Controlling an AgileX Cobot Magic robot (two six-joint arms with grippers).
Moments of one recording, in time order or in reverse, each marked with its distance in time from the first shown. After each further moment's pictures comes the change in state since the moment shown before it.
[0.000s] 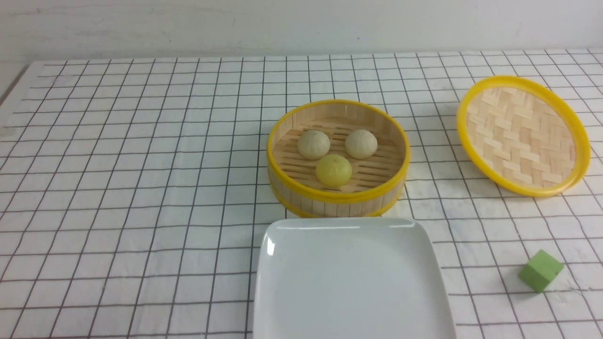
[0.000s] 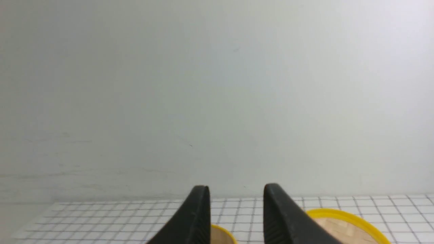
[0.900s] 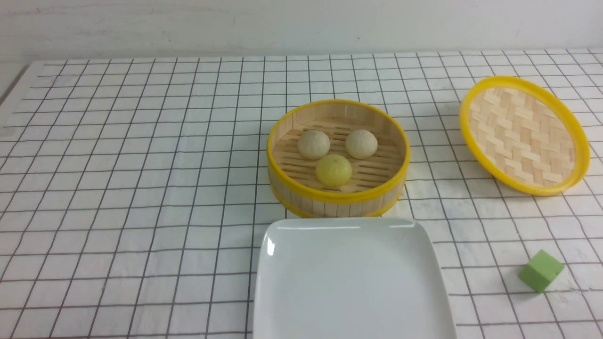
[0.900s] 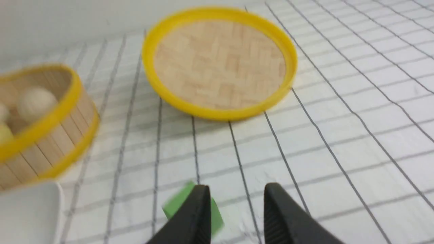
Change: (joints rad) right arm 0.000 0.005 0.866 -0.182 -0.575 0.115; left arm 0.000 0.000 0.000 0.000 -0.003 0.000
